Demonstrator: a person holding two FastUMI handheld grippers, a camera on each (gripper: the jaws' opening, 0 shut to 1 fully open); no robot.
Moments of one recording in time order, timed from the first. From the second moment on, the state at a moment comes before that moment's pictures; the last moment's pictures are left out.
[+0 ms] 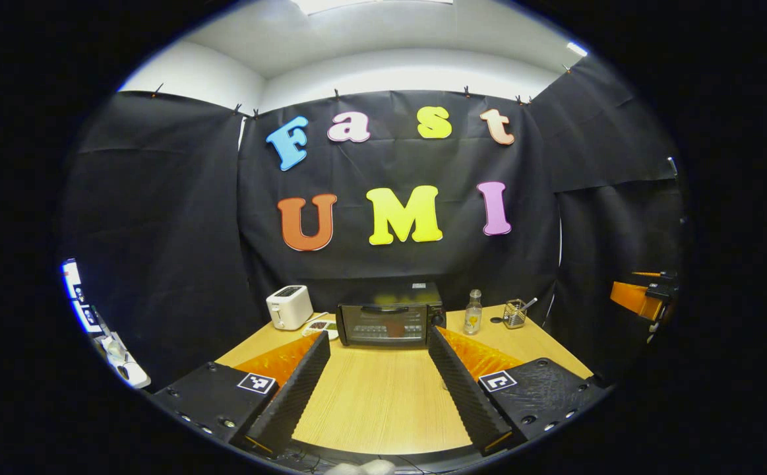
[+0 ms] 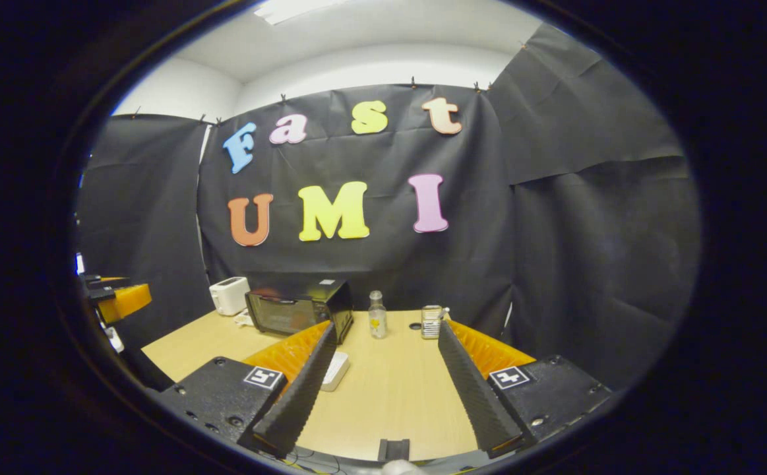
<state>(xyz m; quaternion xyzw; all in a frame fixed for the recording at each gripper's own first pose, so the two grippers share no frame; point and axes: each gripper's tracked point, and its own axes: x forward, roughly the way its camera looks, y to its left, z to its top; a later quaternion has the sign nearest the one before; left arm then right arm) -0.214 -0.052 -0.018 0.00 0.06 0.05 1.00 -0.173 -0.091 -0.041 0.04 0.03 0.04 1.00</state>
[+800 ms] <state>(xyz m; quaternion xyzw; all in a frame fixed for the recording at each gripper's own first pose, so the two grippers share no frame) -0.206 -0.036 -0.009 0.00 0.05 0.01 1.00 -0.200 -0.077 -0.023 0.03 0.02 0.00 1.00</state>
